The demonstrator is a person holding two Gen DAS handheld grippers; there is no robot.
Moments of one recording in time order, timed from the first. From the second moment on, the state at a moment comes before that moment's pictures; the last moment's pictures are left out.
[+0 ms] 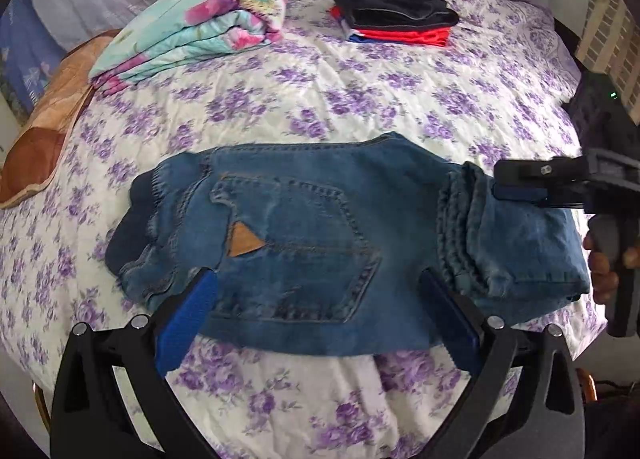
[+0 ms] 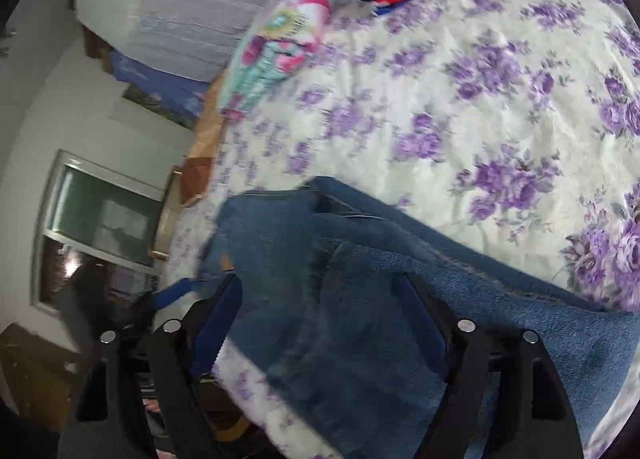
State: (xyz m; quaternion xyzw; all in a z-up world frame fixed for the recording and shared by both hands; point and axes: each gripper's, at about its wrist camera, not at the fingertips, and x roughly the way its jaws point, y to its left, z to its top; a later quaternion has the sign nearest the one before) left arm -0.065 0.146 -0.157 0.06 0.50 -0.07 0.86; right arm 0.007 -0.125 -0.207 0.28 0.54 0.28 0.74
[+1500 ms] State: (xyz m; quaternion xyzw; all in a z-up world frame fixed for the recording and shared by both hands) left arm -0.018 0.319 -0.214 -0.55 0.37 -0.15 0.74; right arm -0.056 -0.060 -0.166 0.24 0.57 0.33 0.71
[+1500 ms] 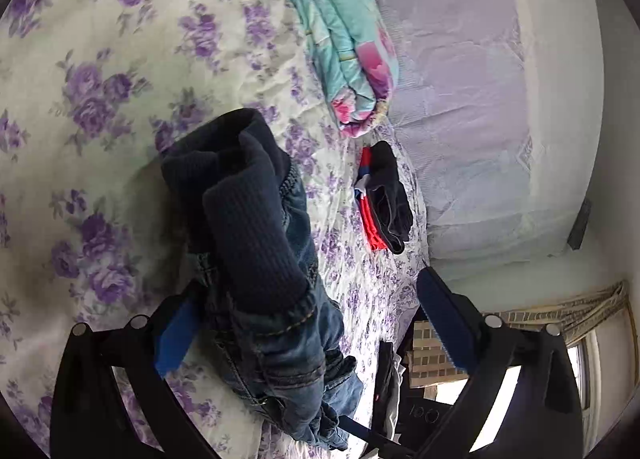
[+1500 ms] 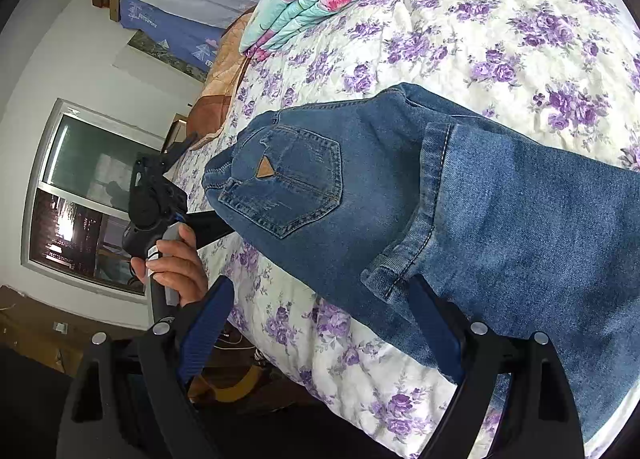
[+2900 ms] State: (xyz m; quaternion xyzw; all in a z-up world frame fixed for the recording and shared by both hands) left arm -0.002 0.299 -0.237 -0.43 0.47 -0.07 0.77; right arm 0.005 0.076 -0.164 0.13 0.58 0.42 0.69
